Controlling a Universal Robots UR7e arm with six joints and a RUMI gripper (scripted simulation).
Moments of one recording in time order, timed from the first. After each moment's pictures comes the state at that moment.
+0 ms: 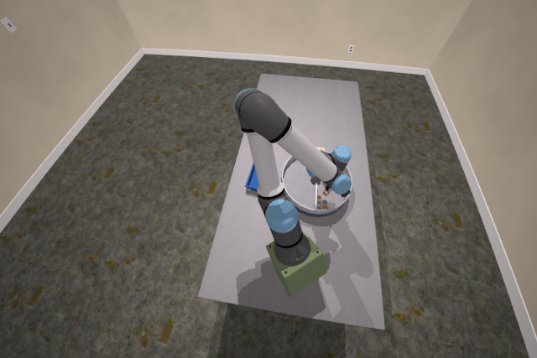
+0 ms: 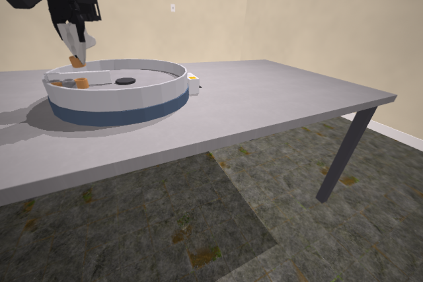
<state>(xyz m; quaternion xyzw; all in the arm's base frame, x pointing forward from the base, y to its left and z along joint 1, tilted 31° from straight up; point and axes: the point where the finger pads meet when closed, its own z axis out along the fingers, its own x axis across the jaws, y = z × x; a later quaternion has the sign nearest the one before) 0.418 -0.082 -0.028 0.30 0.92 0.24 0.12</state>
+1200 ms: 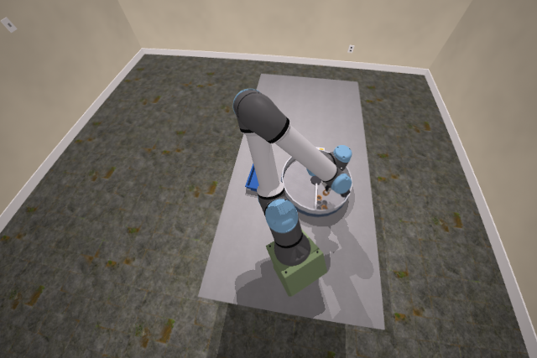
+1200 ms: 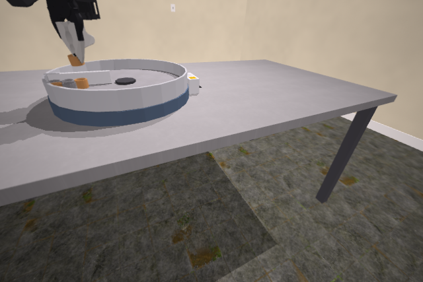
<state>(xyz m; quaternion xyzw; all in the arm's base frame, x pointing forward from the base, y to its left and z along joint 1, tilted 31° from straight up) 0.413 -0.081 -0.025 0.30 0.92 0.24 0.11</state>
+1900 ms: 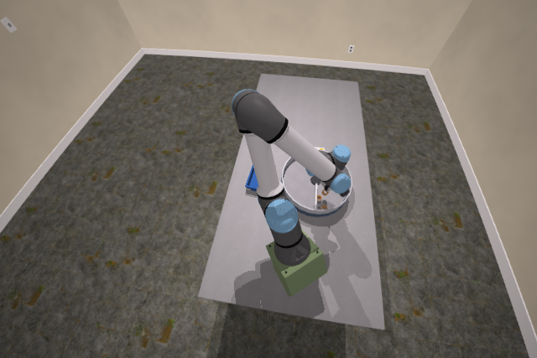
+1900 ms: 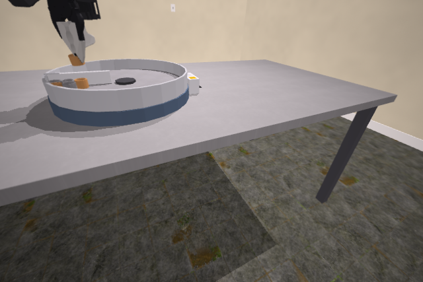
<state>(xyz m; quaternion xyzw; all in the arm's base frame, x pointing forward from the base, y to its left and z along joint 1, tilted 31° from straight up) 0.413 -0.077 -0.023 0.29 0.92 0.24 0.11</state>
